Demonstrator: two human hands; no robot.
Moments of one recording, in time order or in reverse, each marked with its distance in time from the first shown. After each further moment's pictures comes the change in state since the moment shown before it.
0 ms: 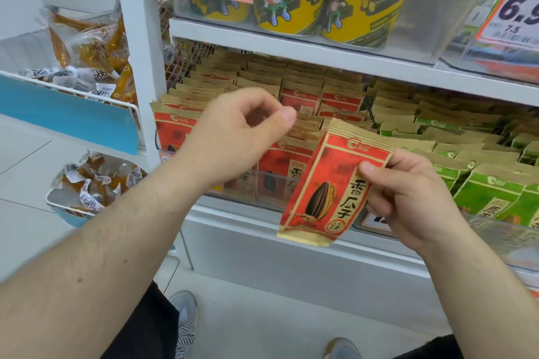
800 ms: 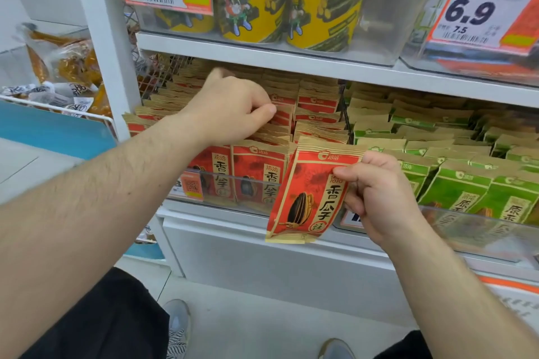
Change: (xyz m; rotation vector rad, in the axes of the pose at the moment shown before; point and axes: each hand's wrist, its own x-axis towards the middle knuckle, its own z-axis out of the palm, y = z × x) left_hand 0.076 -0.017 0.015 0.719 -0.228 0.315; right_hand -0.002 -0.009 0.003 0.078 0.104 0.056
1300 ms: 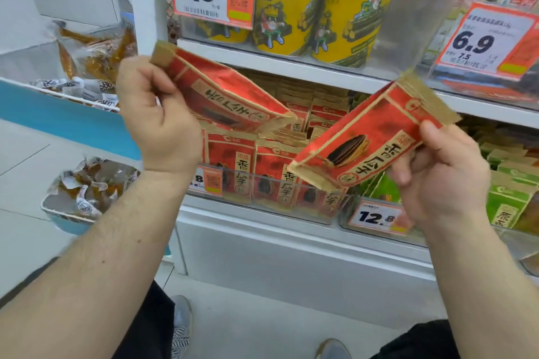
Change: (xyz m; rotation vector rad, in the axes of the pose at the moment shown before) left_hand -0.079 -0.018 -0.013 -0.565 1.300 -0.160; right_hand -0.005 -0.030 -0.004 0.204 0.106 -0.417
